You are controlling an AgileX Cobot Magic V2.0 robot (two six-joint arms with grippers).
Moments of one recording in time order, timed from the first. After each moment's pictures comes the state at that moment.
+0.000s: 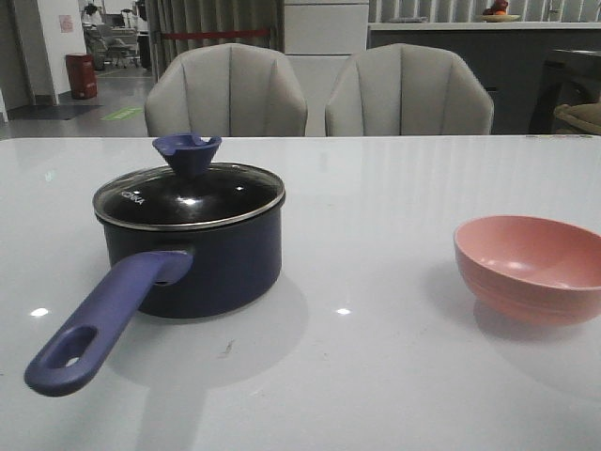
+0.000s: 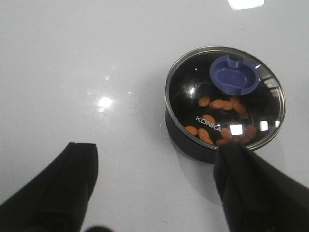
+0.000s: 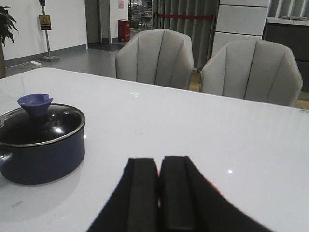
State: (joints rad) left arm -0.20 1.00 -0.97 -0.10 0.74 0.07; right arm 0.29 0.13 -0.16 0.44 0.12 -0.42
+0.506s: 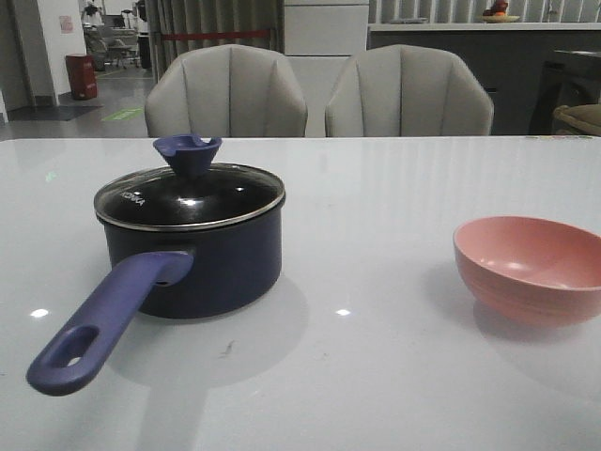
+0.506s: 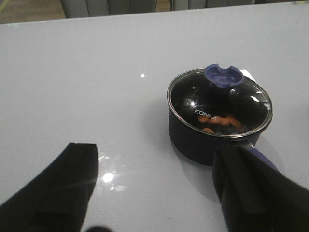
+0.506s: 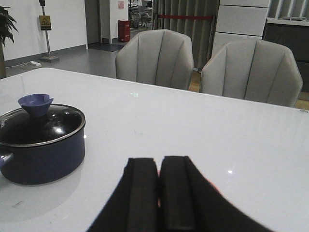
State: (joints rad) left arm -0.20 0.39 -0.49 -0.10 0.53 0.07; right arm 0.29 0.13 -0.16 0.44 0.12 -0.42
